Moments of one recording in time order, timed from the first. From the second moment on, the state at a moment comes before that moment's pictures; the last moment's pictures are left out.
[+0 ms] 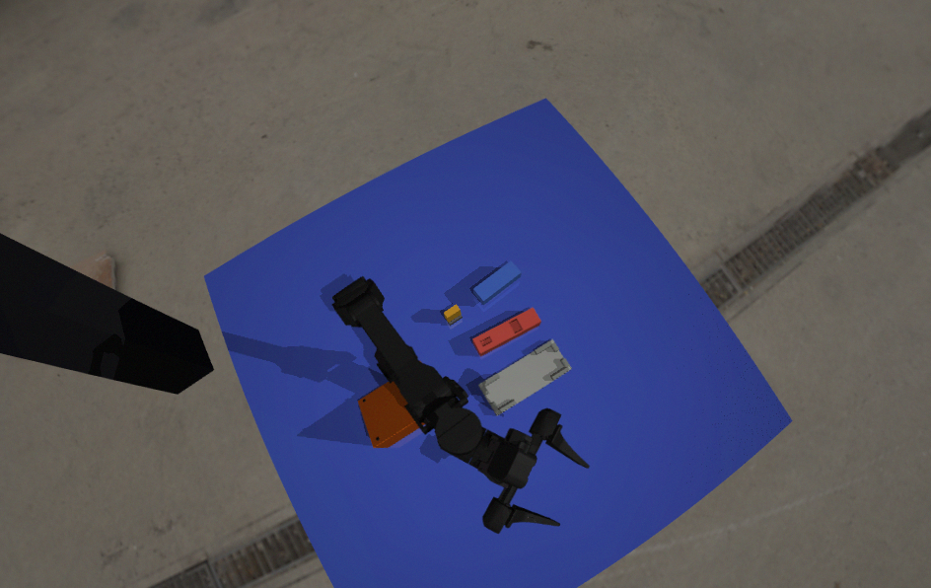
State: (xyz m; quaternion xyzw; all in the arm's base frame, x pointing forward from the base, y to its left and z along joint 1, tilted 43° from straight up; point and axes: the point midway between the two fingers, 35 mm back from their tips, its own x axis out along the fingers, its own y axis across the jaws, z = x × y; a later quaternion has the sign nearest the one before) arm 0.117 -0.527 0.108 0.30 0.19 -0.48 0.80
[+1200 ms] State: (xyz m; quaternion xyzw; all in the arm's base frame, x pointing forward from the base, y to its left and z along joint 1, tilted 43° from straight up) arm 0.284 -0.063 0.058 0.28 0.67 0.22 0.65
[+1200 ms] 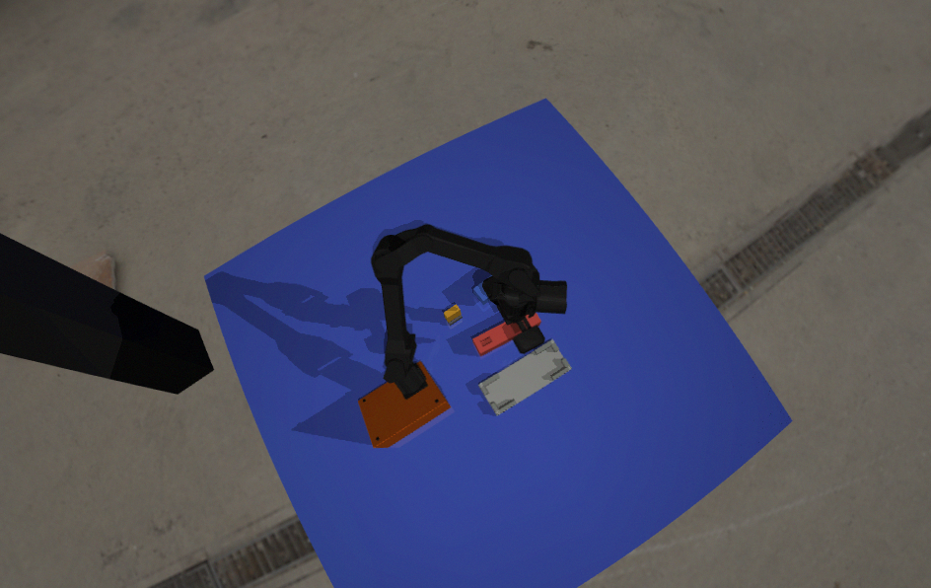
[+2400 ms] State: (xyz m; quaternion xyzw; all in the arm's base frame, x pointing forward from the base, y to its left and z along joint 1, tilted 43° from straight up) arm 0.286 0.001 -0.004 0.28 0.66 0.23 0.66
